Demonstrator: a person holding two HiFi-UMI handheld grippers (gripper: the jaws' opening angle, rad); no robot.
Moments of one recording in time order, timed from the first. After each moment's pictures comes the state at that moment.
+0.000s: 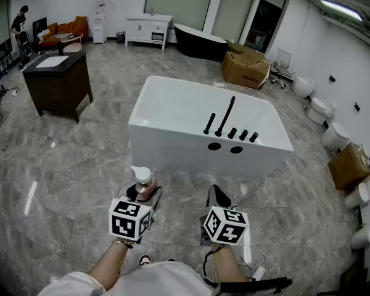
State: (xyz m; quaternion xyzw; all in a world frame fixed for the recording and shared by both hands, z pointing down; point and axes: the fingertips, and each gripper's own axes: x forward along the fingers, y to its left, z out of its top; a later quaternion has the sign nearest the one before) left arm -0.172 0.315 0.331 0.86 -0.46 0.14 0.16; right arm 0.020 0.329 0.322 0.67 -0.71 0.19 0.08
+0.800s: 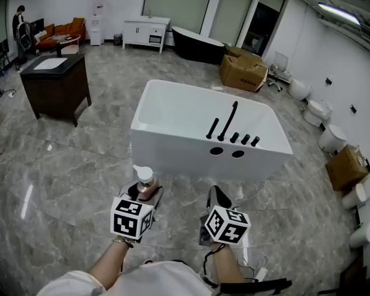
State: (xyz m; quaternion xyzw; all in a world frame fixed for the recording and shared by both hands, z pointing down) left arm -0.206 0.289 0.330 0.87 -0.45 0.14 0.16; right arm -0.015 0.310 0.319 0.68 -0.70 0.20 0.05
